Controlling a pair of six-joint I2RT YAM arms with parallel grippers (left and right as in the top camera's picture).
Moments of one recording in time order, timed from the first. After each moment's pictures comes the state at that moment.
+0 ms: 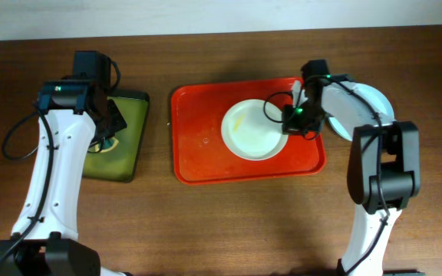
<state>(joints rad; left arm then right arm) -0.03 1.65 1.59 -1.28 -0.27 -0.52 0.10 2.16 1.54 -0.87 -0.31 0.17</state>
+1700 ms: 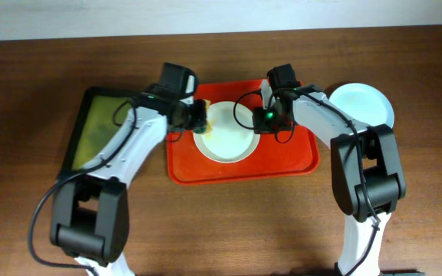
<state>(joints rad) -0.34 1.89 1.40 -0.59 0.18 -0.38 0.26 2.13 1.47 -0.63 -0.31 0.18</state>
